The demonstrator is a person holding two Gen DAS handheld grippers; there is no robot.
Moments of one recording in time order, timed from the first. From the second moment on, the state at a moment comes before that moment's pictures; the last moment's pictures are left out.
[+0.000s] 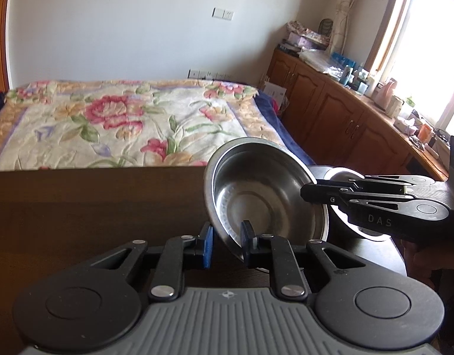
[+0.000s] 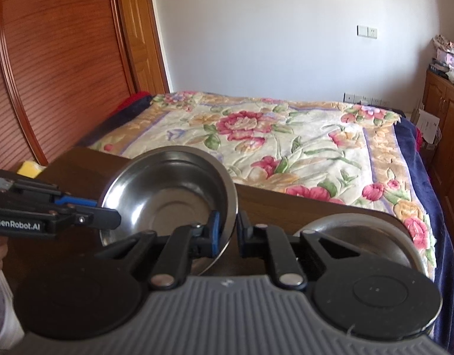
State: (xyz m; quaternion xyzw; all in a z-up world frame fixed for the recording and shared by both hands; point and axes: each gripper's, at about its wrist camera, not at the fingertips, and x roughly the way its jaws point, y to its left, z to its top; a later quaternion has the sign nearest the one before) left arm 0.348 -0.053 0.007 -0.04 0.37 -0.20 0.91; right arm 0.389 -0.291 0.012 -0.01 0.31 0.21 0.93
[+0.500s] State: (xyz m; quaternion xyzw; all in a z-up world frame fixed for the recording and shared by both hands) left arm 0.300 -0.047 0.037 -0.04 0.32 -0.22 0.92; right arm 0.341 -0.300 0.048 0.00 0.25 0.20 0.95
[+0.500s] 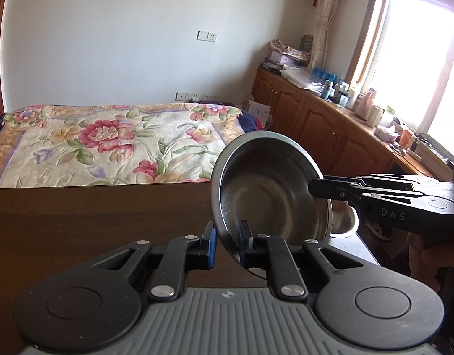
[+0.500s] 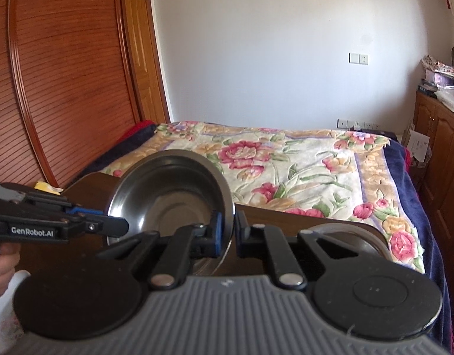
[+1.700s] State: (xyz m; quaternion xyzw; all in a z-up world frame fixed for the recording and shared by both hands) left arm 0.162 -0.026 0.054 -0.02 0.27 -0.27 0.92; right arm 0.217 -0.296 0.067 -0.02 0.21 0.18 0.96
